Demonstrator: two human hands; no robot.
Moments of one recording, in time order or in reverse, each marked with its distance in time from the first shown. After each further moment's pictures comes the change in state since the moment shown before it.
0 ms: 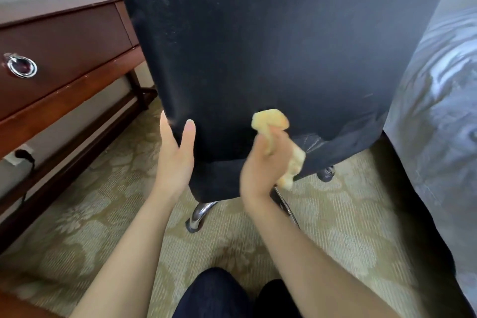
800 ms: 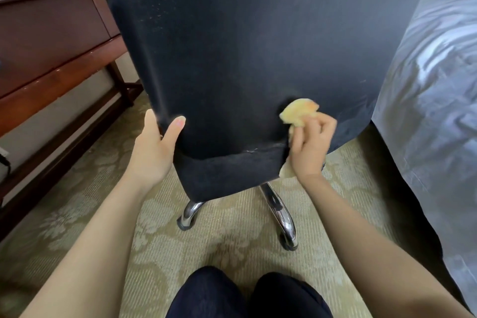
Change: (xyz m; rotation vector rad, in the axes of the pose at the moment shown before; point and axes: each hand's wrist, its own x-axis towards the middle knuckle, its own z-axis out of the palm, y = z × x) left_hand 0.021 -0.001 -0.013 0.204 -0.105 -0.022; right_hand 0.080 0.077 -0.059 -0.177 -0.125 -0.211
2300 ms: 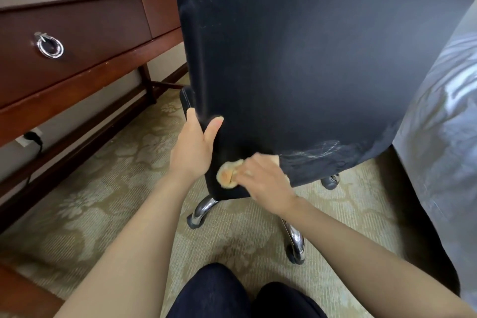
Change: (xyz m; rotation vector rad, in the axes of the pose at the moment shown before) left_hand -0.005 -0.005 0.011 0.070 0.095 0.058; right_hand -0.059 -0.053 0.036 -0.282 -0.642 -1.142
